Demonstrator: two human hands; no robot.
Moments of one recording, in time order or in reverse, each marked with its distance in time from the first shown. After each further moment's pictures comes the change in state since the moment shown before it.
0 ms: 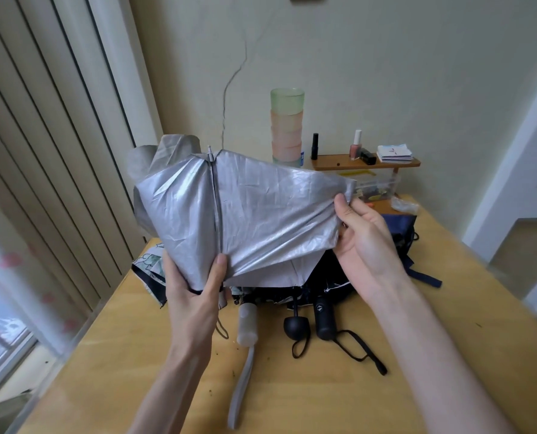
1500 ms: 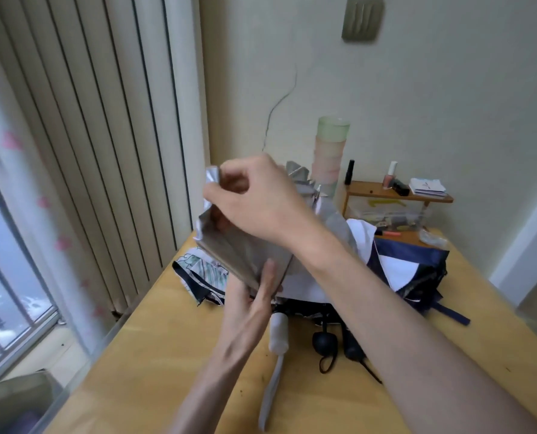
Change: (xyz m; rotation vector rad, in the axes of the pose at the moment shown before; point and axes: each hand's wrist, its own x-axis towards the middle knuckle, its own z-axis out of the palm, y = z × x) left_hand 0.002 0.006 -0.002 0.197 -0.143 0.052; right_hand -0.010 0.000 0.200 -1.126 -0.519 -0.381
